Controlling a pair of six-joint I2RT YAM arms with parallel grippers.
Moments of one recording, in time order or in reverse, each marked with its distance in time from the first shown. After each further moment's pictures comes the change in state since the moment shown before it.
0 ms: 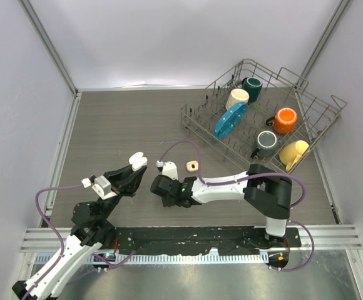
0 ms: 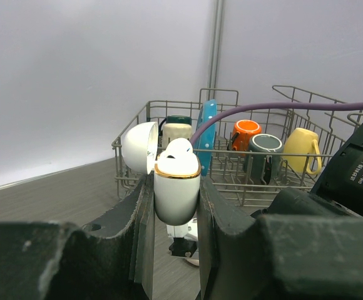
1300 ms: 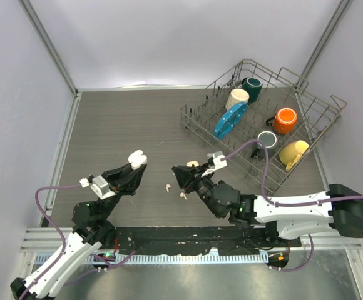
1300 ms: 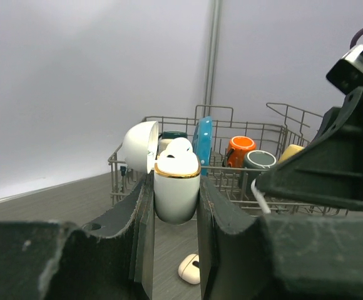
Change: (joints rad) left arm 0.000 0.068 -0.014 0.138 -0.002 -0.022; right arm 0.109 -0.688 -0.538 0.900 0.431 -0.314
